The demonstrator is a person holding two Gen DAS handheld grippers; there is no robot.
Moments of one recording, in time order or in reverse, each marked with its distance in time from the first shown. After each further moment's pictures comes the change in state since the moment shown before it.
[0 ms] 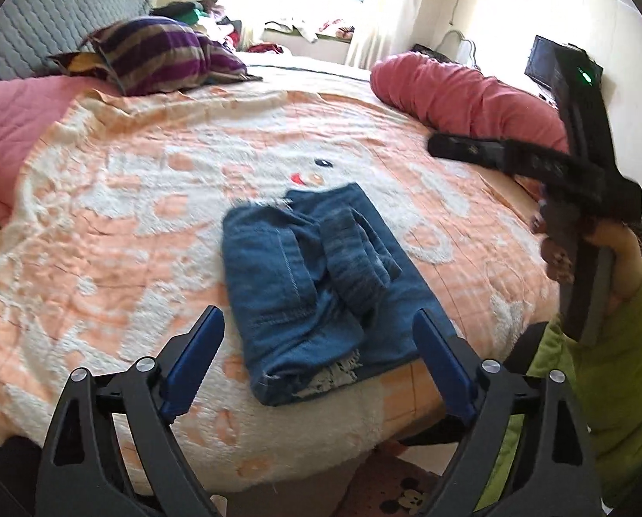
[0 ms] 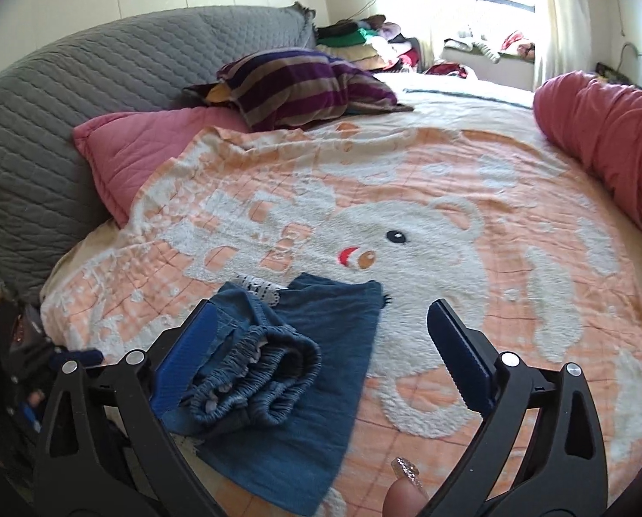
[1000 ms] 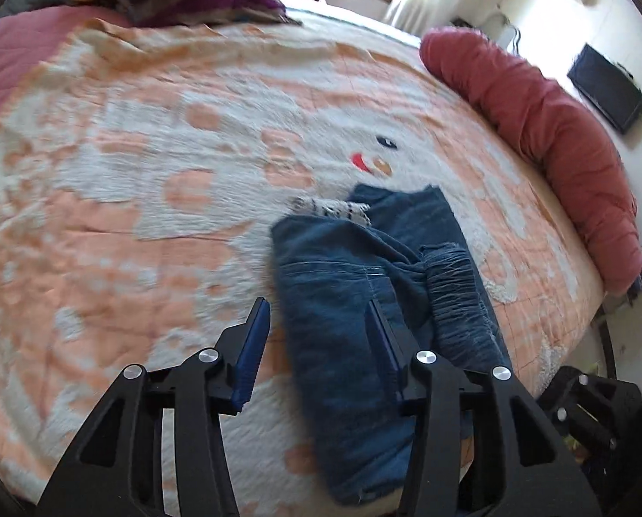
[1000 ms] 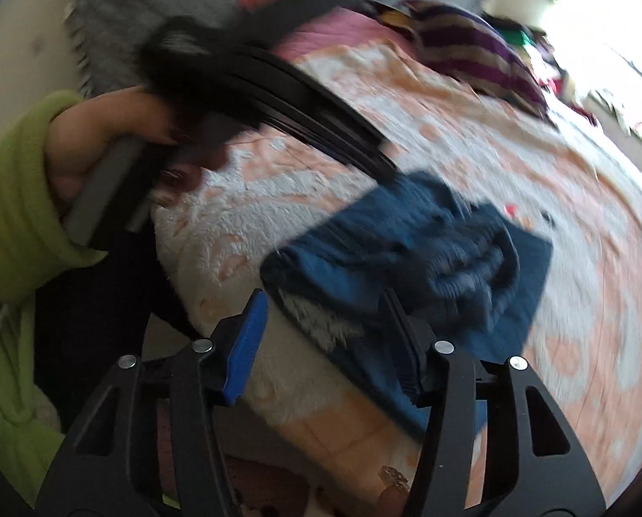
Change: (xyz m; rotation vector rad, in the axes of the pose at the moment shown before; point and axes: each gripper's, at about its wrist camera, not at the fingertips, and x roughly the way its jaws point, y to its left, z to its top) left arm 0.099 0.070 0.054 -0.124 0.212 -0.017; right arm 0.019 0.134 -0.096 -0.506 0.176 0.228
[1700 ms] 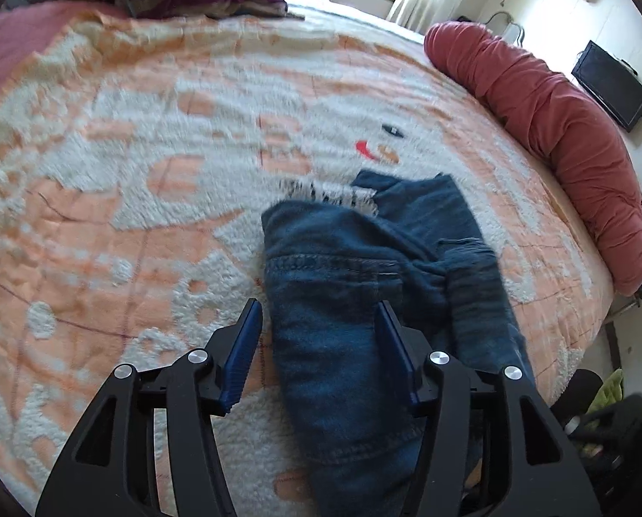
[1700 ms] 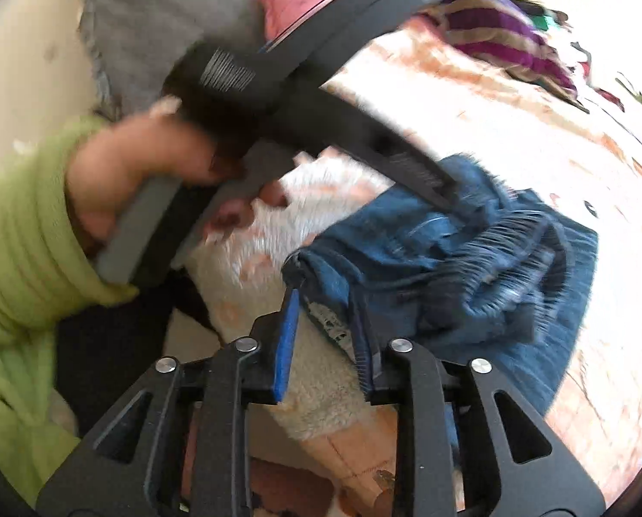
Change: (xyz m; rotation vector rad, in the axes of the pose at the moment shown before) left arm 0.014 -0.005 -0.010 -0.002 -0.041 0.026; right arm 0.005 -0.015 -0.004 0.098 -0.001 0.133
